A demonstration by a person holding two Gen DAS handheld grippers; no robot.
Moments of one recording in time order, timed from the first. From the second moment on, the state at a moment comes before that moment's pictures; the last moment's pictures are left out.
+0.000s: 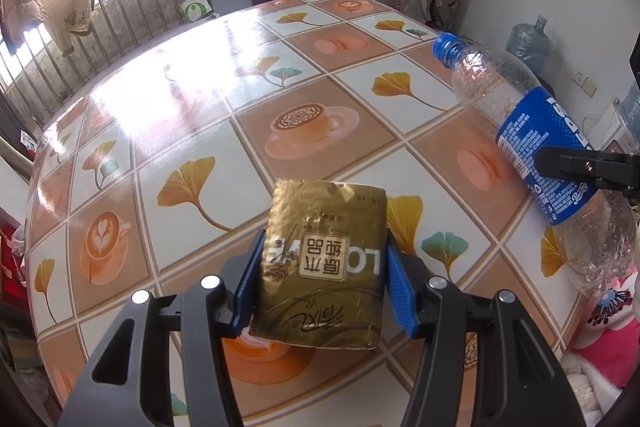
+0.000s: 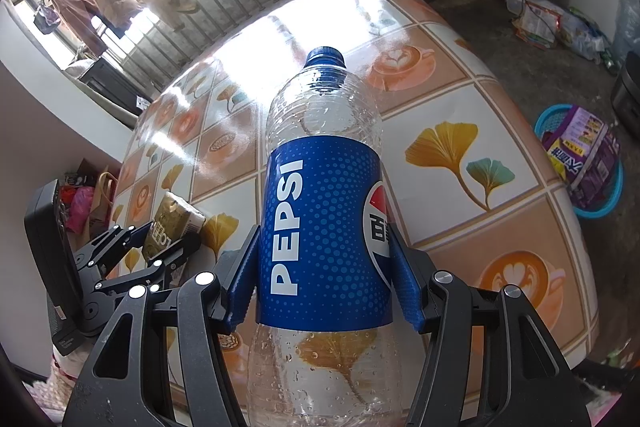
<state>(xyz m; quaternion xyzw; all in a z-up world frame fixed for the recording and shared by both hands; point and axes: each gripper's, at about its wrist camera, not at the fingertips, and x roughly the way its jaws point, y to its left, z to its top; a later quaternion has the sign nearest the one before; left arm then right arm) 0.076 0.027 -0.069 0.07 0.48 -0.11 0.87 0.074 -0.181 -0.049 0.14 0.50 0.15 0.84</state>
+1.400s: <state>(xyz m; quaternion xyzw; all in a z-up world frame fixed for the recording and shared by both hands) 0.073 0.026 -0.040 0.08 0.43 -0.14 0.89 0.068 -0.197 -0.045 0.18 0.48 0.15 0.84</state>
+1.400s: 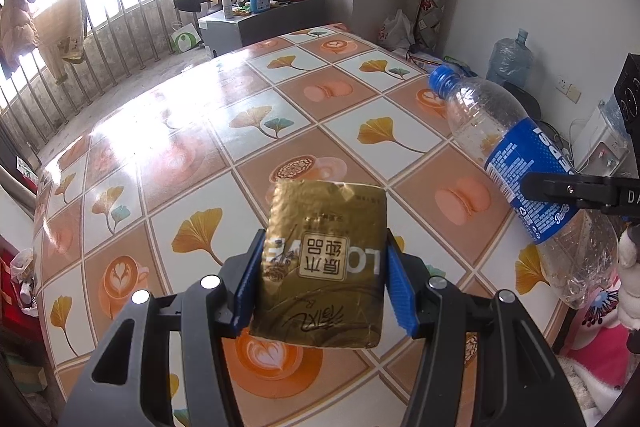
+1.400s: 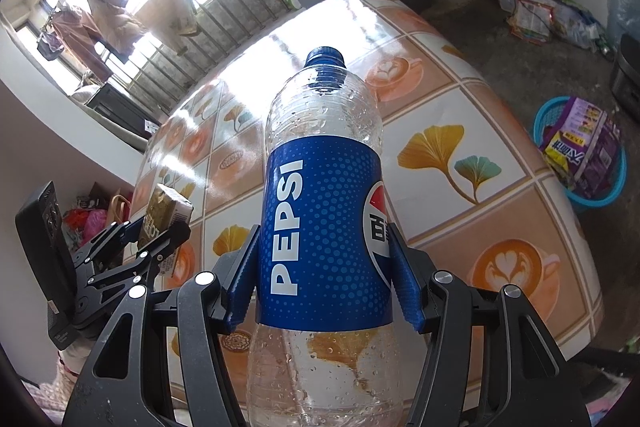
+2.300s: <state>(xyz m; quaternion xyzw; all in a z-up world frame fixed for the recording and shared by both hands) 0.072 0.026 -0.043 0.08 0.43 -0.14 0.89 0.067 -0.198 -0.042 0.19 0.48 0.16 0.84</state>
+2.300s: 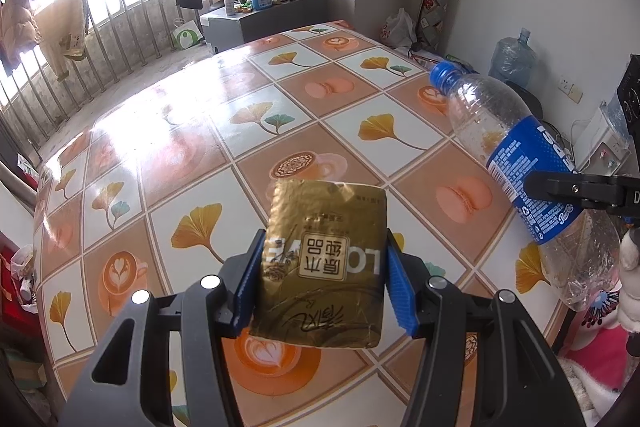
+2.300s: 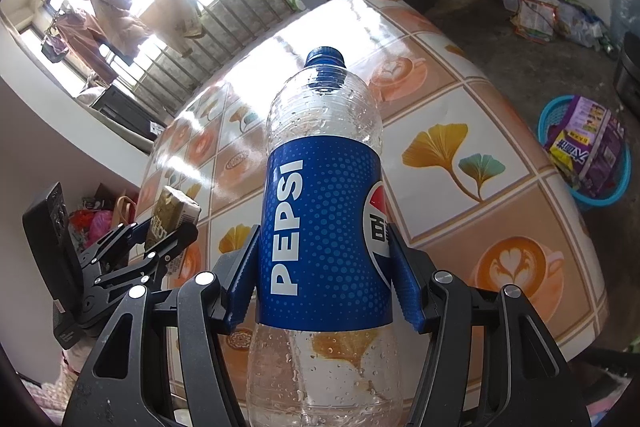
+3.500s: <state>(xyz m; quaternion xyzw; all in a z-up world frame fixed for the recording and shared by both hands) 0.267 -0.360 -0.053 0.10 0.52 -0.41 0.75 0.067 -0.504 -0.146 0.57 0.38 -0.06 0.72</state>
